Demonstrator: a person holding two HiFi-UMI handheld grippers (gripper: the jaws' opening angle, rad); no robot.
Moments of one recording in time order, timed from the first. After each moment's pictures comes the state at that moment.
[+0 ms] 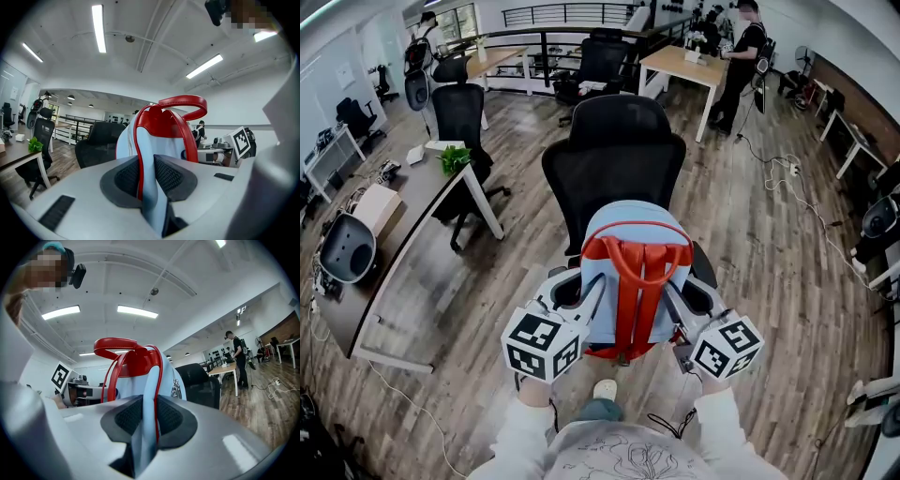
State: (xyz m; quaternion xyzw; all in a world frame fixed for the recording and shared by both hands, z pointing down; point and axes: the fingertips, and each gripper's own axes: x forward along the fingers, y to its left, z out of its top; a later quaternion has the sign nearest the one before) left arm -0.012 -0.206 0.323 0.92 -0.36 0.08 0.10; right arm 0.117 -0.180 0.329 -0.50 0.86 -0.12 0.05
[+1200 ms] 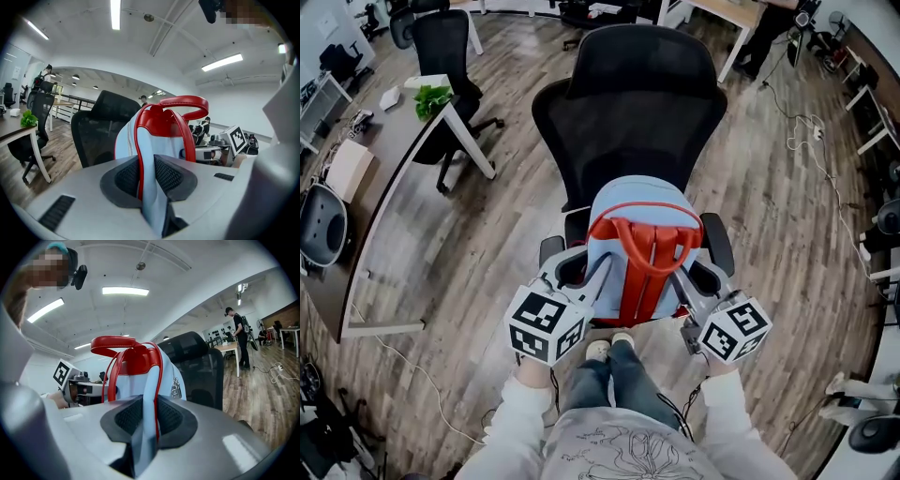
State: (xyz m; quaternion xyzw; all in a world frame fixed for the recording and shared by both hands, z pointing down) left arm 0.008 -0.334 0.435 0.91 -0.36 0.13 0.19; right arm 0.136 -0.314 0.440 -0.47 0.85 -0.21 -0.02
